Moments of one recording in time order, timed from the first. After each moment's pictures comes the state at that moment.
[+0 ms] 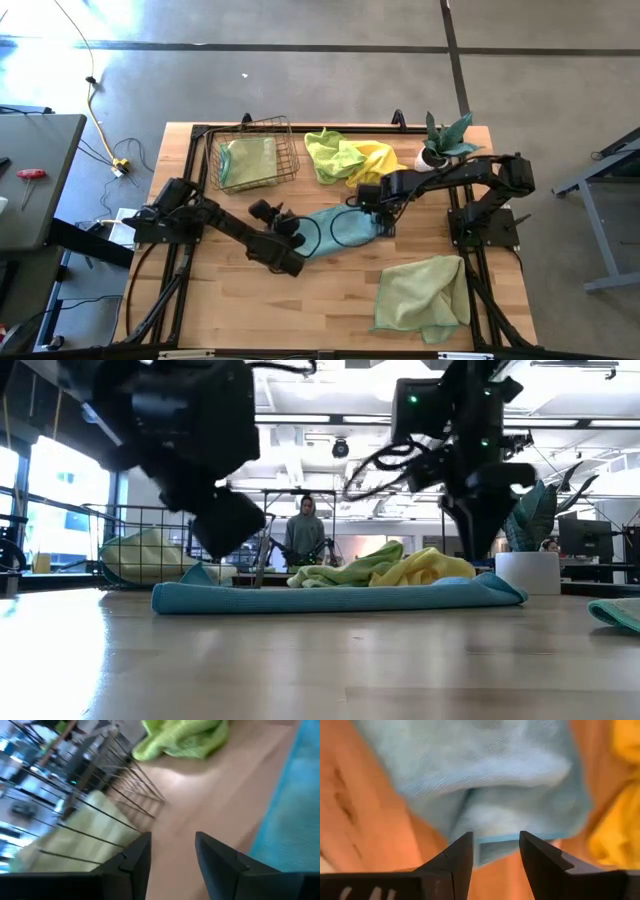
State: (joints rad) left arm -0.25 1.96 1.16 -1.04 -1.10 -1.15; right arm -0.06 1.63 1.05 -0.92 0.05 0.05
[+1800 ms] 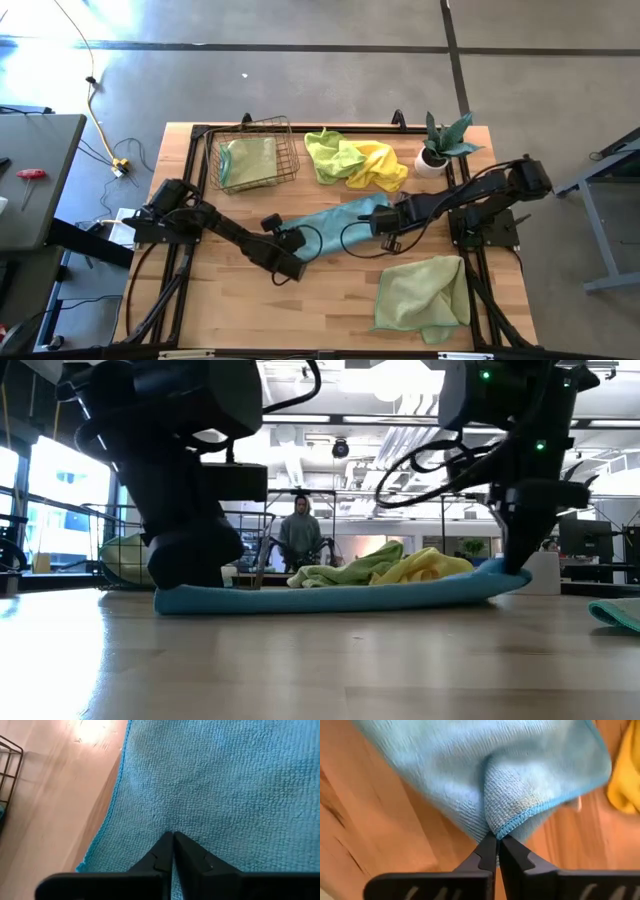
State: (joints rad) left arm -0.29 1.96 1.07 -0.63 -0.58 -0.81; right arm 0.16 1.52 0.85 -0.81 0.23 0.46
